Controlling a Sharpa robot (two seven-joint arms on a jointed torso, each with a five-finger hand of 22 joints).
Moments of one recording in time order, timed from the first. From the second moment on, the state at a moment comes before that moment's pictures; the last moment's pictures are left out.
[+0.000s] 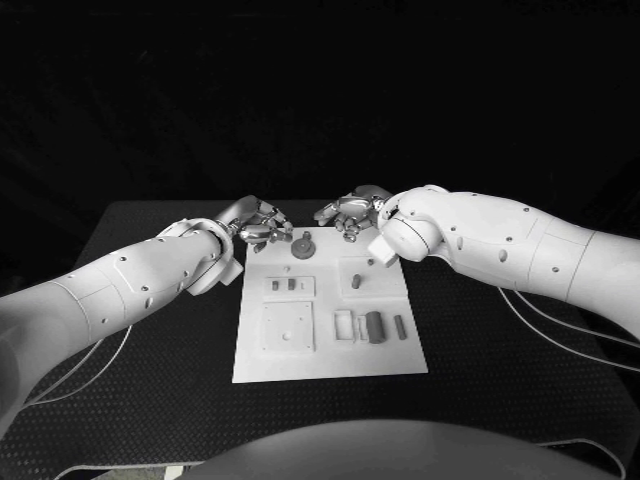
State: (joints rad) left arm 1.13 -0.42 -0.18 0.84 -0.80 -0.23 0.27; left_hand 1.12 -0.02 0.52 -0.28 0.05 1.03 0.04 0.31 0.56 1.17 -0.04 0.86 0.68 1.23 -0.15 1.43 0.72 0.02 1.36 -0.23 0.62 1.31; right arm 1.14 -0.53 0.01 1.16 -0.61 -0.22 -0.26; right_hand 0.84 -0.07 0.58 -0.23 0.11 0.99 0.11 0.27 0.58 1.05 0.00 1.00 0.80 1.17 -0.11 1.34 0.89 0.25 1.10 -0.02 0.93 1.31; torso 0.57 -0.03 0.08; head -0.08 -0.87
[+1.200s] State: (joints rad) left arm 1.05 -0.35 -0.22 0.66 -0.95 -0.30 0.34; left_hand 1.12 -0.03 0.52 -0.28 0.05 1.03 0.04 0.31 0.56 1.17 -0.04 0.86 0.68 1.24 -0.14 1.43 0.73 0.02 1.36 -0.23 0.62 1.31; right arm 1.15 -0.60 0.07 1.20 -0.63 -0.24 -0.21; right_hand 0.84 -0.07 0.58 -0.23 0.11 0.98 0.10 0.27 0.58 1.05 0.00 1.00 0.80 1.17 -0.11 1.34 0.89 0.25 1.10 -0.02 0.93 1.31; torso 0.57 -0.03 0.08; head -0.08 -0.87
